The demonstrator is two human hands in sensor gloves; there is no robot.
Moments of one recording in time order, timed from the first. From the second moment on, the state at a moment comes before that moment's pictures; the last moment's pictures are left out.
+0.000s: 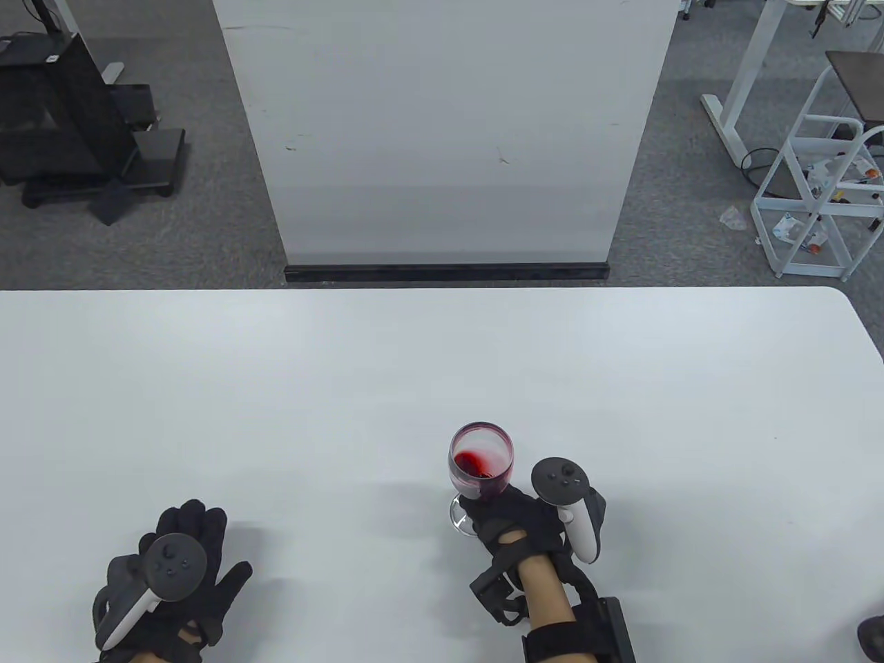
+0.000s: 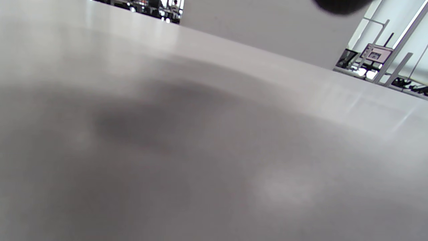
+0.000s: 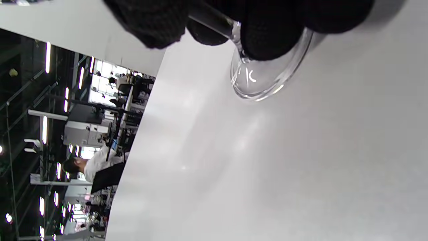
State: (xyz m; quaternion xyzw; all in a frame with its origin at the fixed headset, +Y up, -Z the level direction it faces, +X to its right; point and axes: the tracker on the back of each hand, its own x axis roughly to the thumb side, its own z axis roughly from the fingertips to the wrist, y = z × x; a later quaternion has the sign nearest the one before) left_hand -0.375 -0.745 -0.248 -0.13 0.02 0.12 0.98; right_hand 0.084 -0.779 -0.318 -0.07 0.22 0.81 0.54
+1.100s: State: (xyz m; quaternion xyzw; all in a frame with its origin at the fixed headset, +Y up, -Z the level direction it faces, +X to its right) left_hand -0.375 -0.744 -0.247 -0.13 0.02 0.12 0.98; right_hand 0.087 -0.780 -0.320 -0.07 0.23 0.81 0.54
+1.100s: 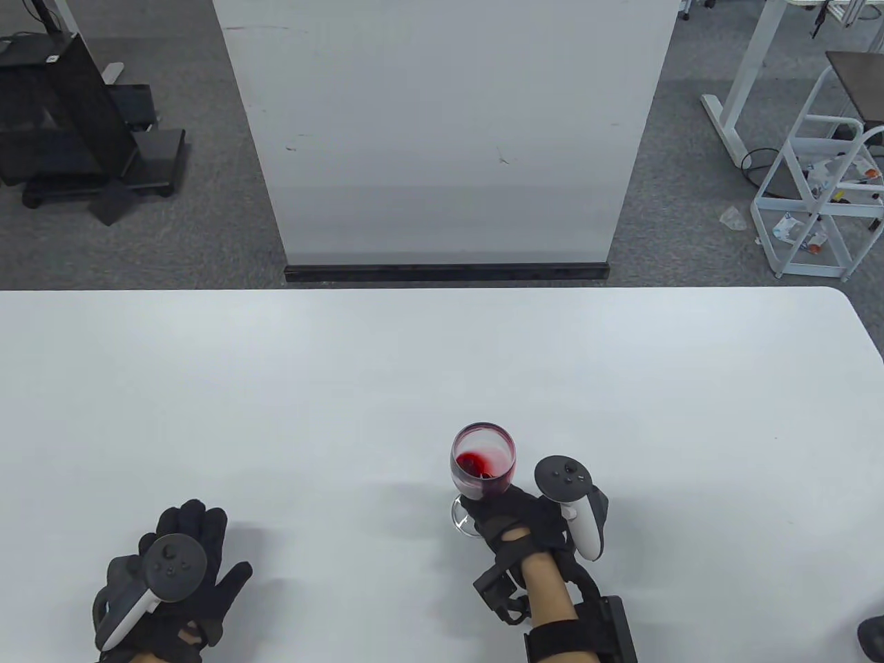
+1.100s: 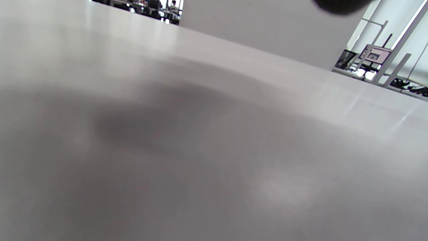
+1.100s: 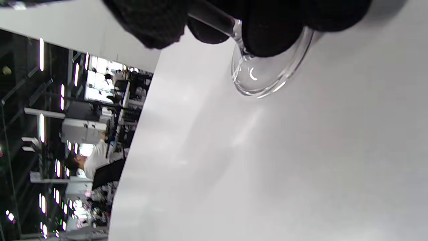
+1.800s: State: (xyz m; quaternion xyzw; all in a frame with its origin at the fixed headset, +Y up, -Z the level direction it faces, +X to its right) left_hand -0.375 -0.745 -0.248 -0.13 0.03 0.12 0.98; right_hand 0.082 -0.788 -0.316 -0.09 0.18 0.80 0.56
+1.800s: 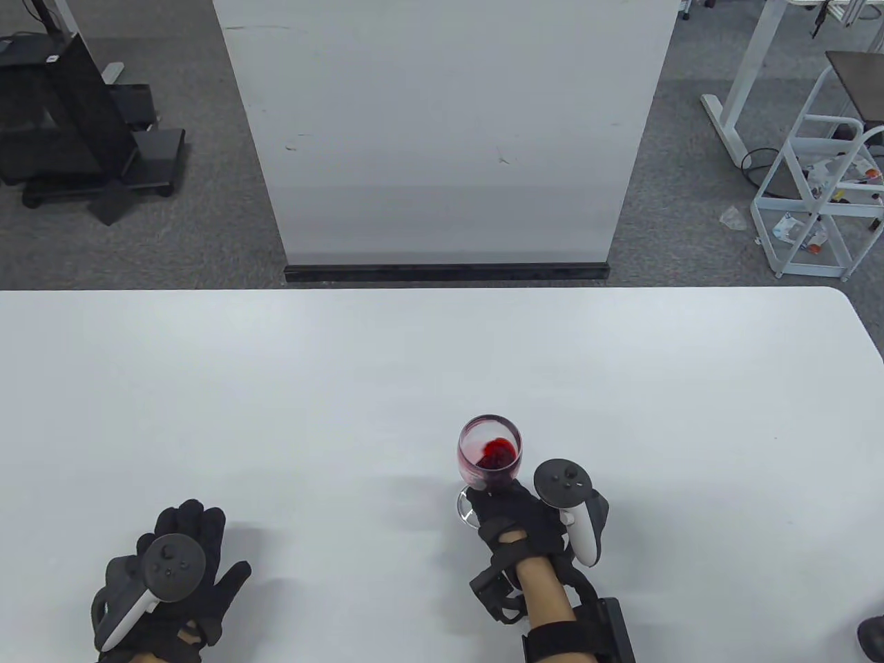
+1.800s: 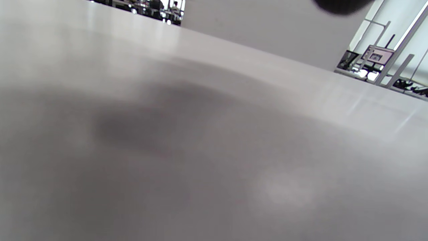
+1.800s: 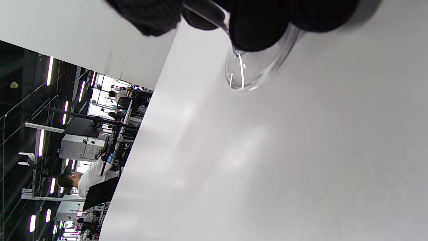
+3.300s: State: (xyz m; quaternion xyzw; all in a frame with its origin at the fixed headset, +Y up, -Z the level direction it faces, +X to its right) left_hand -0.376 -0.747 -0.249 -0.14 0.03 0.12 0.98; right_hand 0.084 -0.783 -0.320 -0.07 0.23 0.81 0.54
